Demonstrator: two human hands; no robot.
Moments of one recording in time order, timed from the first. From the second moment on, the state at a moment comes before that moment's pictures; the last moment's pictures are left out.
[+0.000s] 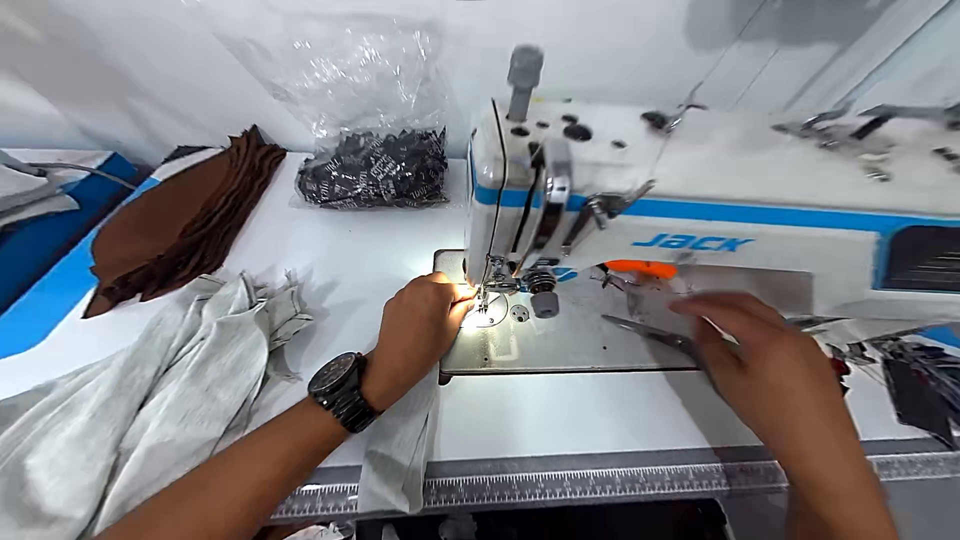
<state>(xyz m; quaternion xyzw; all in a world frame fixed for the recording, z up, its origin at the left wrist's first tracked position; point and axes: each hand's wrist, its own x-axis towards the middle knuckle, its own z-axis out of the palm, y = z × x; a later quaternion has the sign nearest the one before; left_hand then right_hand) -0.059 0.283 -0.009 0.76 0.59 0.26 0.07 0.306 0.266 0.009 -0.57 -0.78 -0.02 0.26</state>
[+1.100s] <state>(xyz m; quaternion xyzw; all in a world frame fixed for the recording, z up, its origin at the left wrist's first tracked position) -0.022 0.036 0.008 0.39 0.49 0.62 0.48 0.176 0.017 -0.044 -0.34 -0.69 0.54 0.34</state>
